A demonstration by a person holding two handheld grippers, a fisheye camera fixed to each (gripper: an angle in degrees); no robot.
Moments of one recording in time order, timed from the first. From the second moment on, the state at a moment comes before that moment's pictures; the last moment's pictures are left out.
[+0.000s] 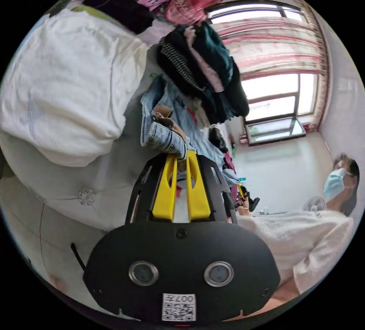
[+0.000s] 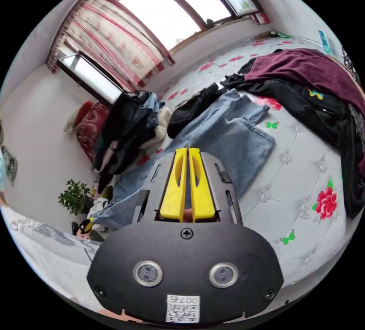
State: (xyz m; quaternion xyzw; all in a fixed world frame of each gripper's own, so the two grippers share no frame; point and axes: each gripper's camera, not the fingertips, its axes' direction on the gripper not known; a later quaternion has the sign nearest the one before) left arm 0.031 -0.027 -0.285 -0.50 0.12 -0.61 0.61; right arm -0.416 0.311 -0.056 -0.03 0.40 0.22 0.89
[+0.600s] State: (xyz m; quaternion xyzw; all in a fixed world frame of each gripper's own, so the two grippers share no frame) left arm 0.025 -0.080 -0.337 -0.52 0.18 -0.59 0.59; right arm -0.587 0.487 -0.206 0.01 0.48 0.41 0.77
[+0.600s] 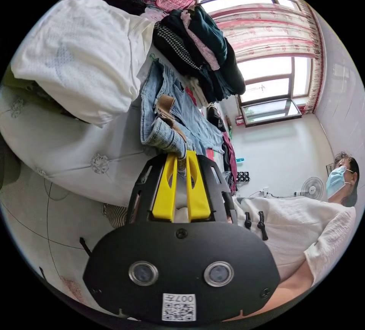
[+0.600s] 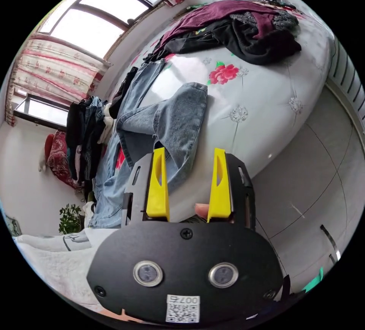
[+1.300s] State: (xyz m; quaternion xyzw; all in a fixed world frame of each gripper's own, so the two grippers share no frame) left arm 0.019 -0.068 -0.340 -0.46 0.15 -0.67 0.56; right arm -0.687 0.422 -0.227 0.05 0.40 0.49 0.77
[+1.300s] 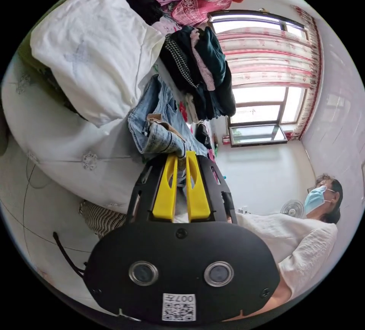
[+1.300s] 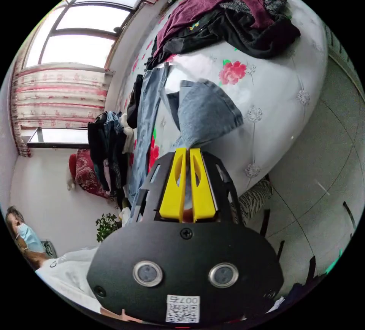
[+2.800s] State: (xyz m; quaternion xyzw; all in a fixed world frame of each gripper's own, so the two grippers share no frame) left arm 0.326 0.276 -0.044 -0.76 0.06 -0.19 0.61; right arm -0.331 0.273 0.053 -0.17 0.56 0.33 0.74
